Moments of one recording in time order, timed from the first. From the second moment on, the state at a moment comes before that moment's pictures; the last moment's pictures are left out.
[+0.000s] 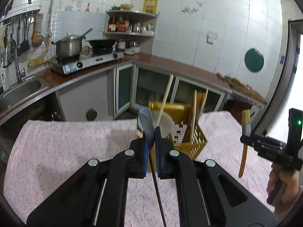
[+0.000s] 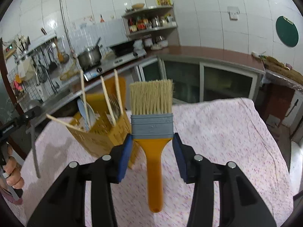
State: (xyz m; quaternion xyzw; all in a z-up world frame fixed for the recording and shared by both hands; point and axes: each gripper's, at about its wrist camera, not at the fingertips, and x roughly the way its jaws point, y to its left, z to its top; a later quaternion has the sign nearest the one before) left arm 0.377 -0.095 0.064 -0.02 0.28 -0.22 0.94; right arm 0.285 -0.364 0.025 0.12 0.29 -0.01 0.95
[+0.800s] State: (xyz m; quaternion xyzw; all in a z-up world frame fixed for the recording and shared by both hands) left arm 0.441 -0.132 0.092 -0.02 0.14 -0.24 0.96; right arm 0.344 -0.327 0.062 0.15 0.14 0.01 0.98
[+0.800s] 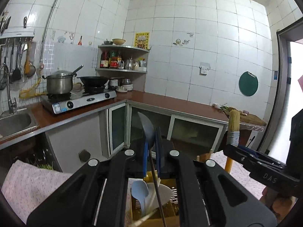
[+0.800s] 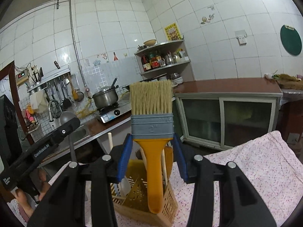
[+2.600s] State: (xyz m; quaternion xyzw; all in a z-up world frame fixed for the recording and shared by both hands) left arm 0.457 -0.114 0.021 0.00 0.12 -0.22 0.97; right arm 0.338 -0.311 0.048 0.13 0.07 0.02 0.99
